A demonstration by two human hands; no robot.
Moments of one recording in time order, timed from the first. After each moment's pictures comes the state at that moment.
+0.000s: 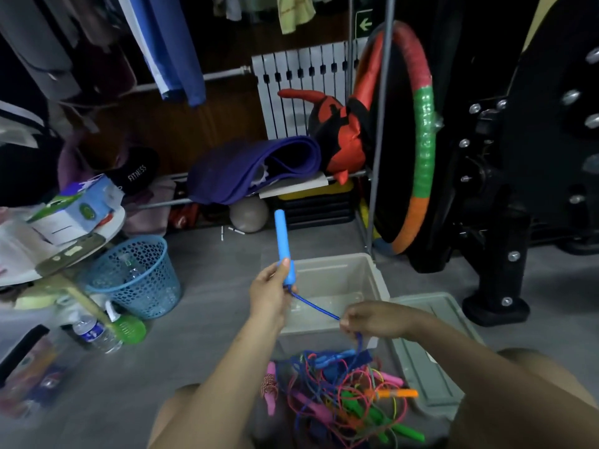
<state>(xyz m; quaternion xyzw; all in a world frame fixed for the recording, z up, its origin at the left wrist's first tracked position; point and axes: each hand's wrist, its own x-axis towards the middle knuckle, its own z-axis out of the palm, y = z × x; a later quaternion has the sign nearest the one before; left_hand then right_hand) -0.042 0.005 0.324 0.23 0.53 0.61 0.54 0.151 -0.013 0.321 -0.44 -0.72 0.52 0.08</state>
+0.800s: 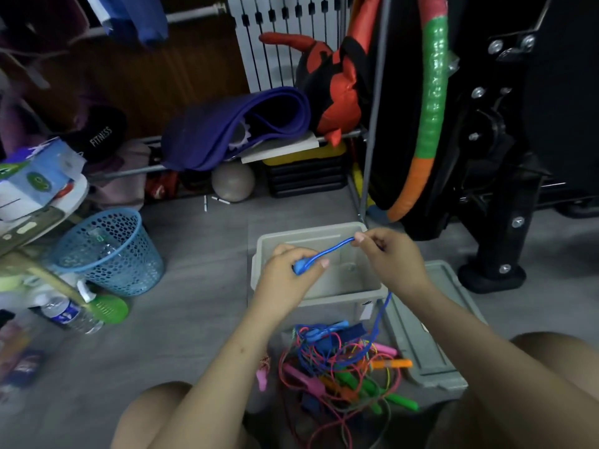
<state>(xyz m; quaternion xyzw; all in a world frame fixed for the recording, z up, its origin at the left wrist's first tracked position) -0.031 0.011 0.295 0.66 0.58 0.37 0.31 0.154 0.025 0.306 -0.61 -0.61 0.28 0.42</state>
